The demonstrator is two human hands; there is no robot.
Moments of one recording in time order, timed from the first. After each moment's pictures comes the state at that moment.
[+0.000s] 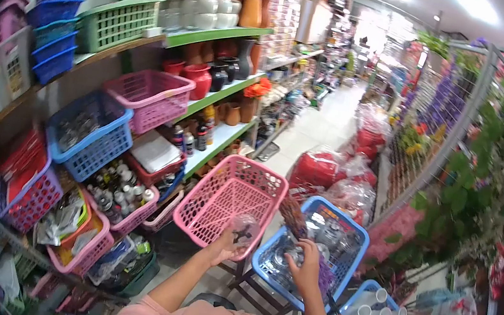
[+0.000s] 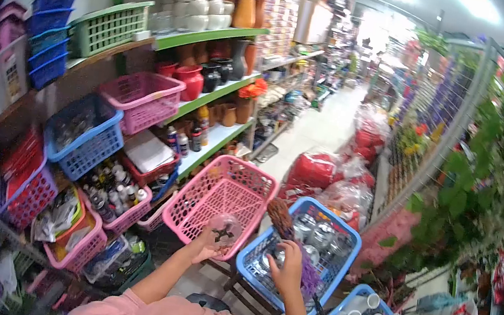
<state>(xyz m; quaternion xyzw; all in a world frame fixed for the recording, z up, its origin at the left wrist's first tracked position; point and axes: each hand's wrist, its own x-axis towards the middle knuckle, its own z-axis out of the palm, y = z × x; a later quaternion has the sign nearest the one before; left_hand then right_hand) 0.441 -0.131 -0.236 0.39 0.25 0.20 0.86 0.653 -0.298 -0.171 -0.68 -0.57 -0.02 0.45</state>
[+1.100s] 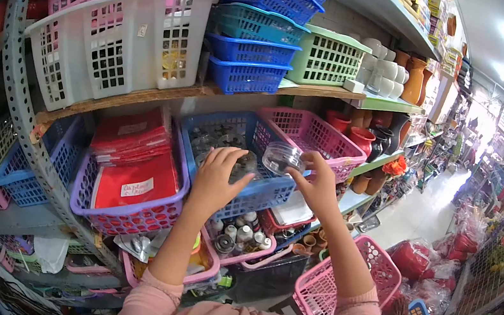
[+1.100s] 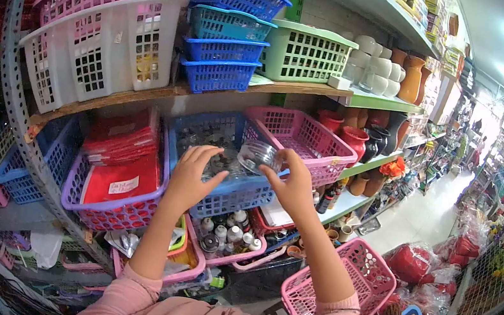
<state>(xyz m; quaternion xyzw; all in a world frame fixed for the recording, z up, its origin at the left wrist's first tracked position) 0.068 0.025 0.021 0.73 0.48 0.48 -0.11 0.293 0.096 0.026 -0.33 -0.75 0.17 0.54</state>
